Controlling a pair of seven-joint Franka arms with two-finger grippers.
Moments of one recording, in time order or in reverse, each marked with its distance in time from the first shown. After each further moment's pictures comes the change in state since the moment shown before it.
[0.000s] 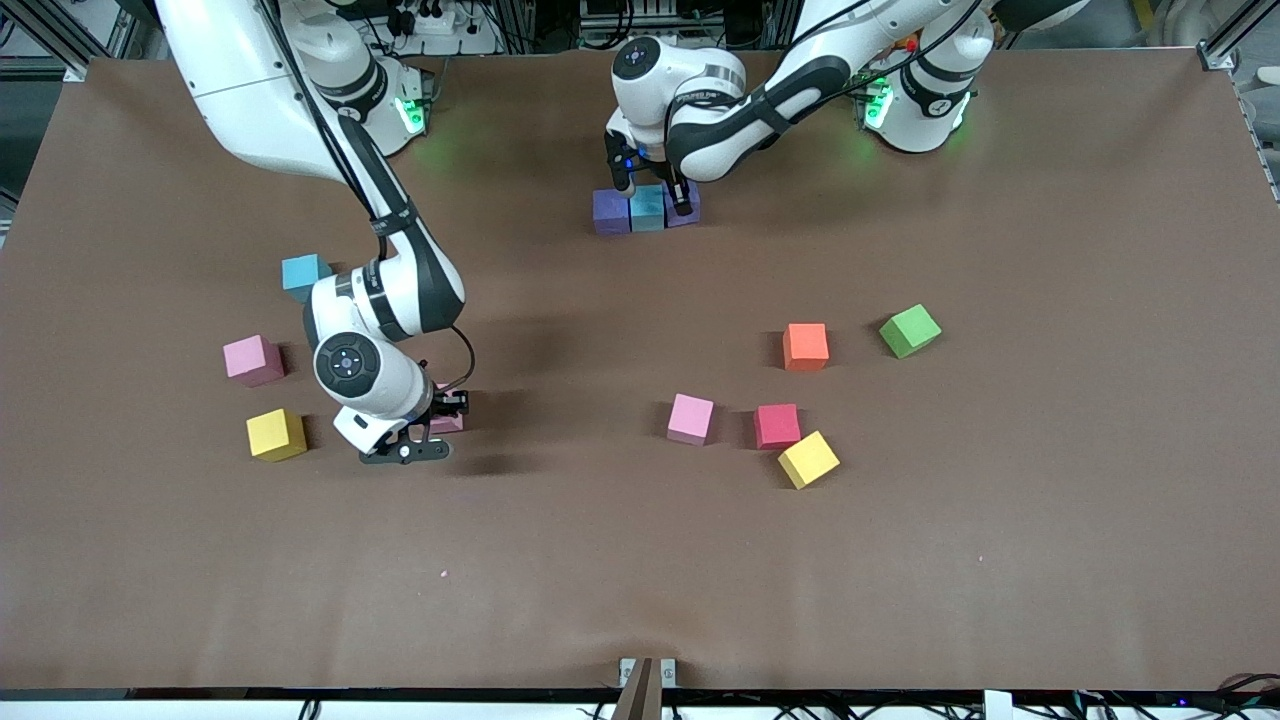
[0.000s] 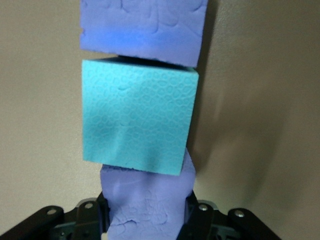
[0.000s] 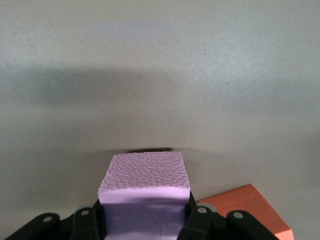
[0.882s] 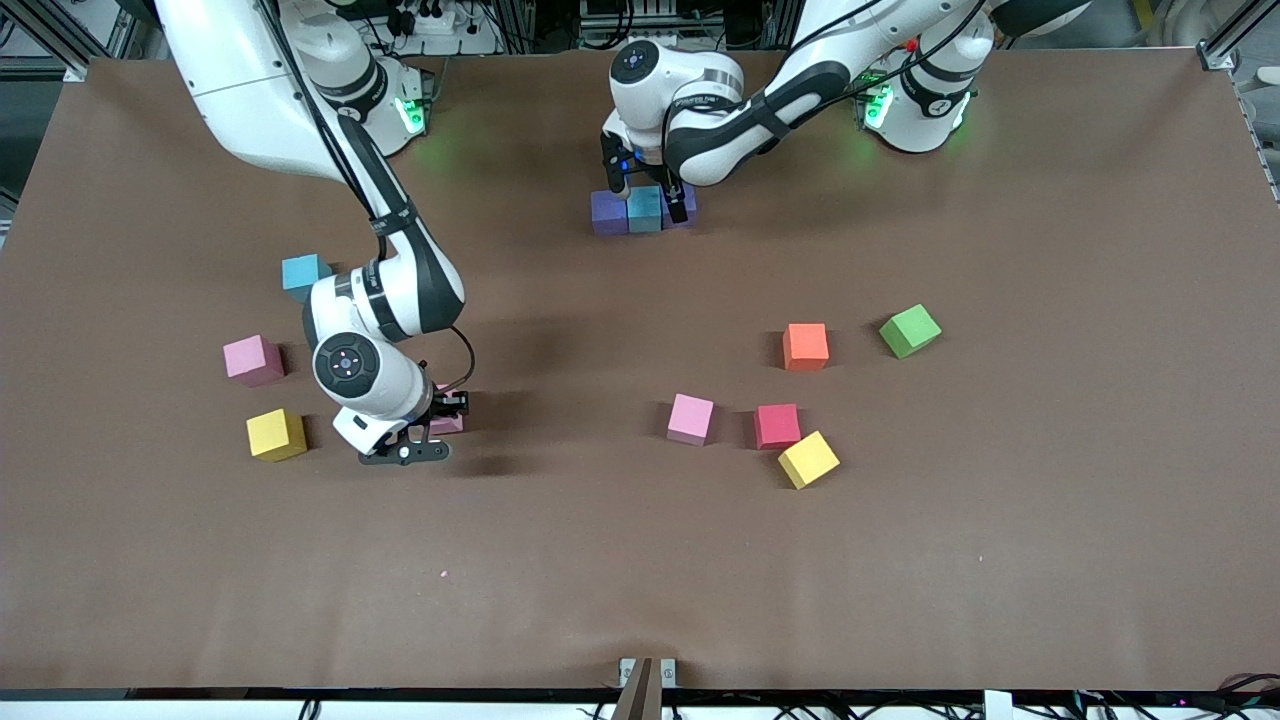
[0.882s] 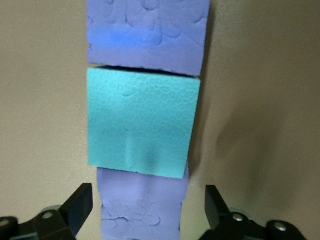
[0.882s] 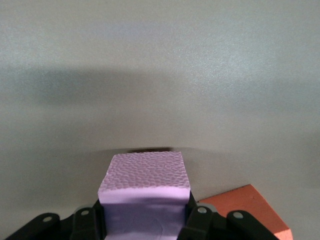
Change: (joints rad) left arm 0.003 0.013 0.003 0.021 0.000 0.005 0.018; right arm 0.000 0.000 0.000 0.003 0.000 -0.002 0.000
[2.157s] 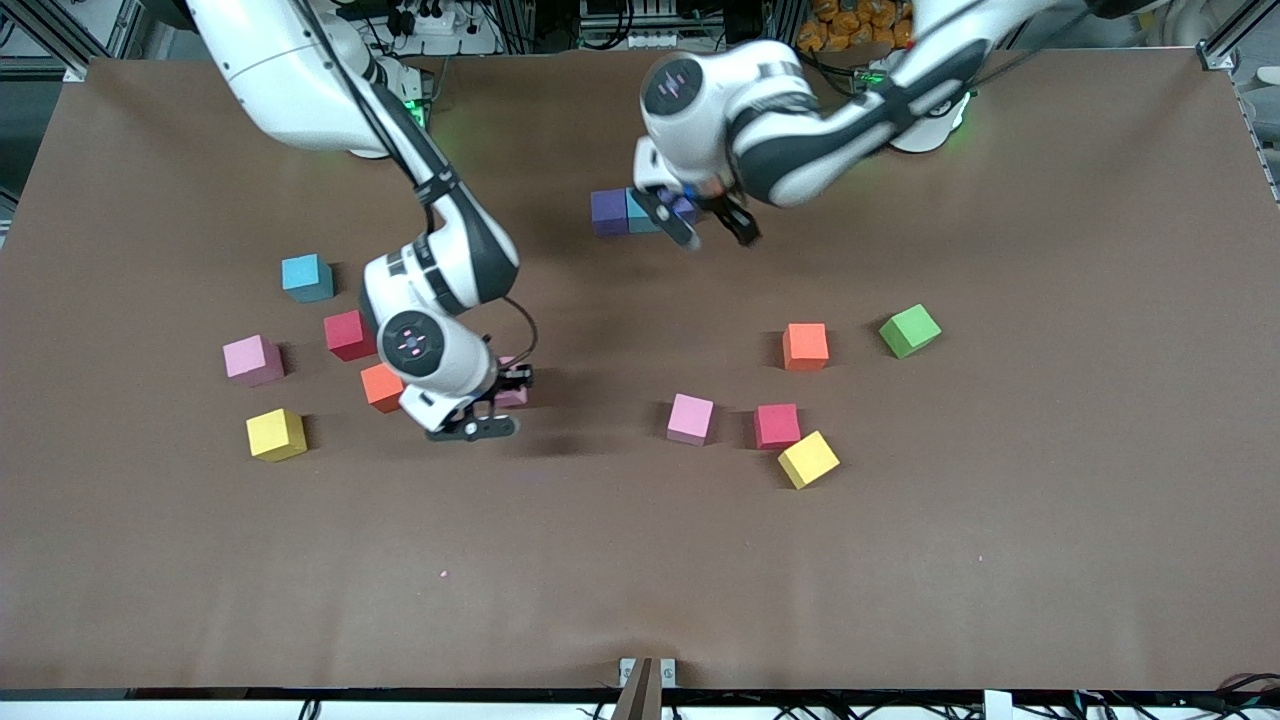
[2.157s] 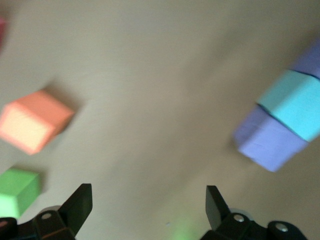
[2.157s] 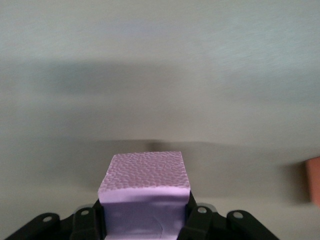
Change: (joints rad) left arm 0.493 -0.054 -0.294 0.234 -0.136 -0.462 -0.153; right arm 0.066 -0.006 0.126 0.076 0.063 -0.099 0.143
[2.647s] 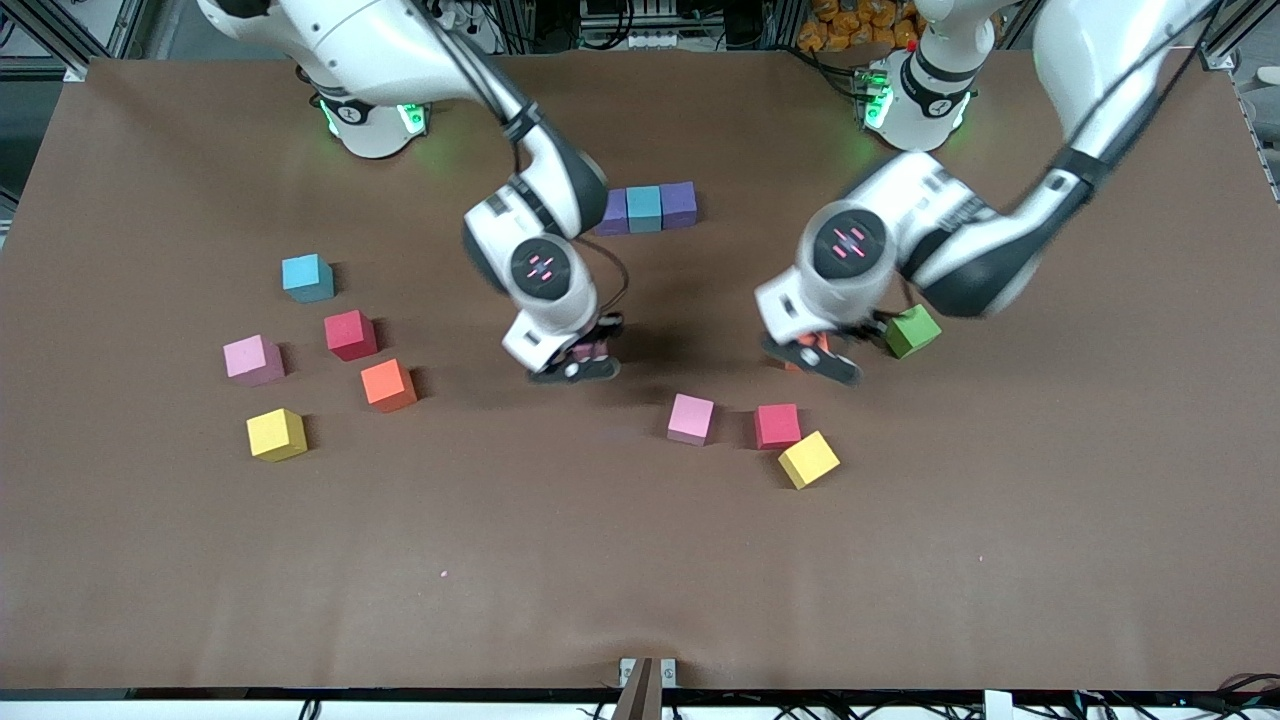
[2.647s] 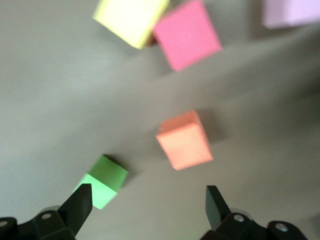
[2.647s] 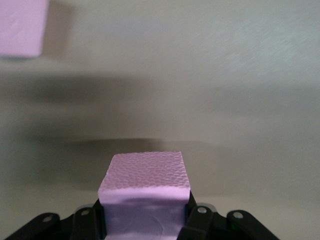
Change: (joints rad) left arm 0.105 0.019 0.242 0.227 -0.013 -0.018 0.011; right arm 0.243 0.000 0.007 0.029 0.006 -0.003 0.235
